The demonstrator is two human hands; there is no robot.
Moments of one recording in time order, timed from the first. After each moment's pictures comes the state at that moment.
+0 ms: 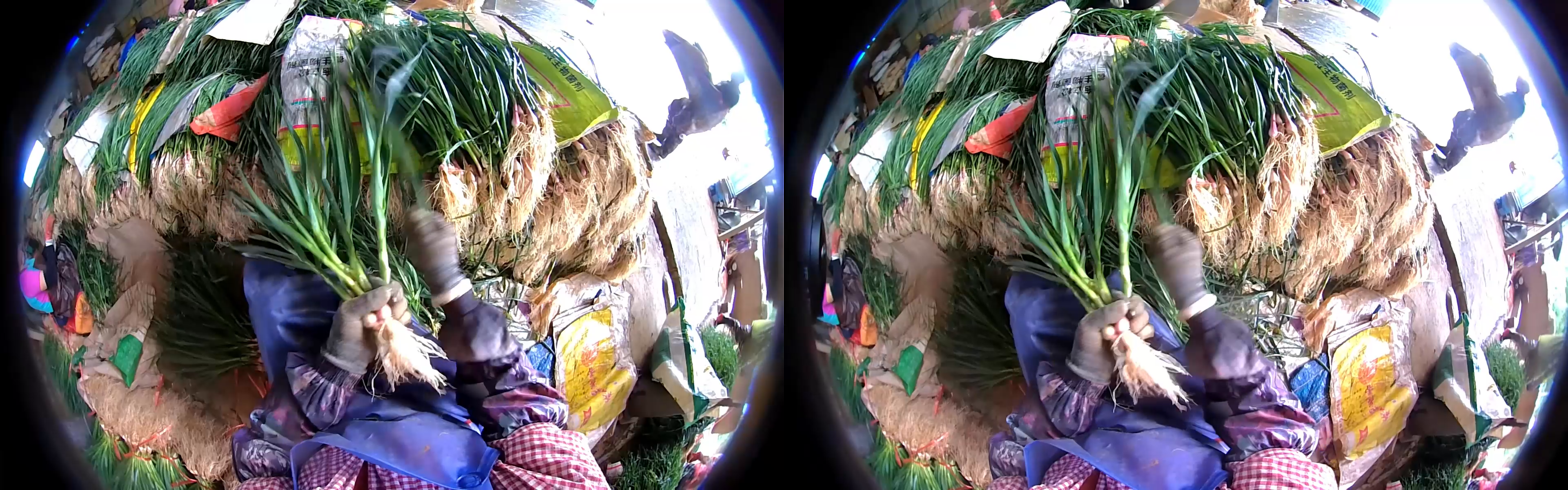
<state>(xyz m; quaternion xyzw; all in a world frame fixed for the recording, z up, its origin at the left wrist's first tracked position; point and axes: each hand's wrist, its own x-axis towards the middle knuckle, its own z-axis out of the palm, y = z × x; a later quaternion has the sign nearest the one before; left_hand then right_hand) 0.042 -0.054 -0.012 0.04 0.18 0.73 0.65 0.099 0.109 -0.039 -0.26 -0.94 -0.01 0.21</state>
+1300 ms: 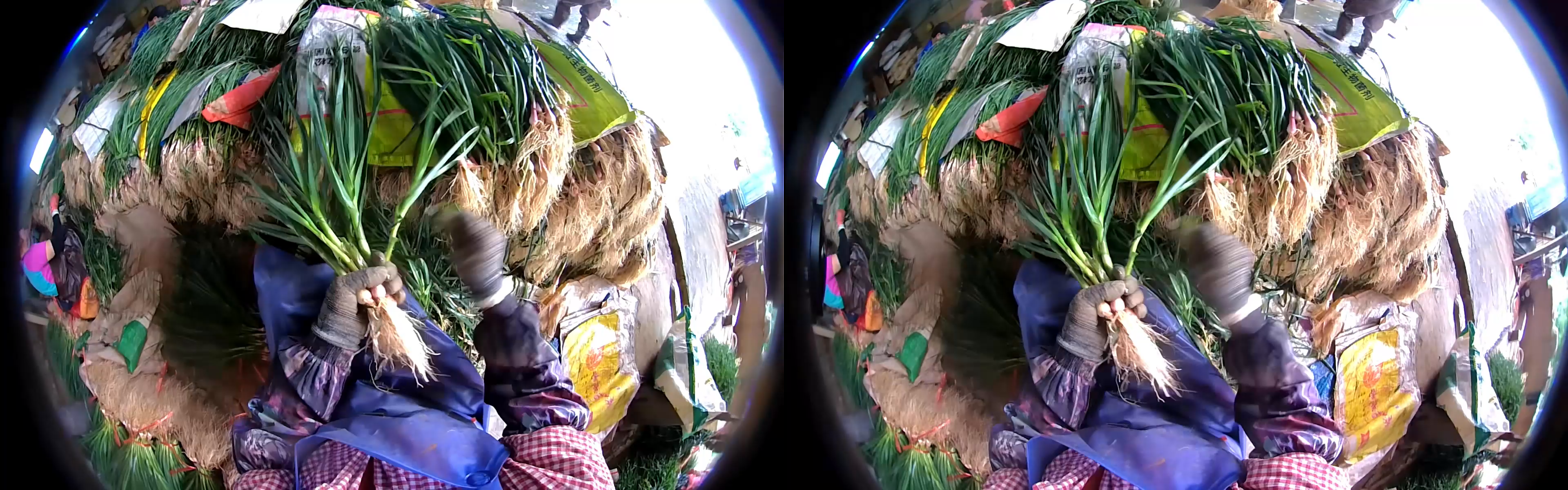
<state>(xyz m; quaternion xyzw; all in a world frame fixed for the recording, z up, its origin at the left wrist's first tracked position) 0.013 -0.054 -0.022 0.01 0.24 0.75 0.61 0.129 0.111 0.000 -0.28 -0.95 0.07 0.12</state>
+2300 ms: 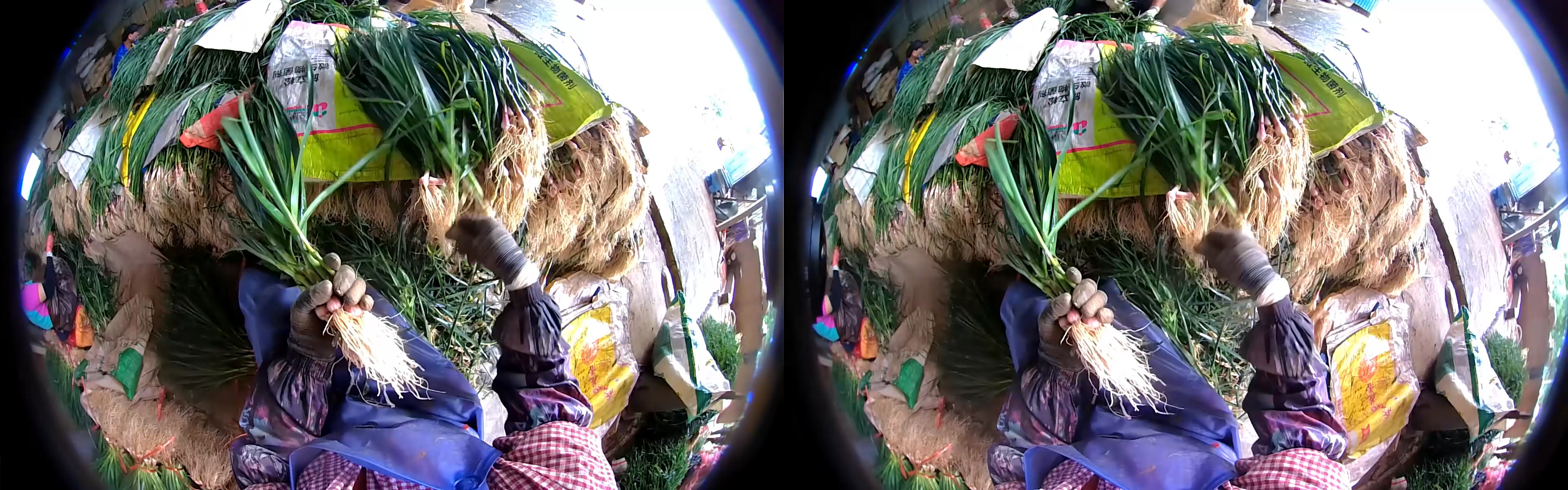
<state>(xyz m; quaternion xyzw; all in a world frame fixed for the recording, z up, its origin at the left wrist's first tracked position) -0.002 -0.049 -0.022 0.13 0.04 0.79 0.60 0.174 0.187 -0.002 -0.34 -0.87 0.34 0.11</state>
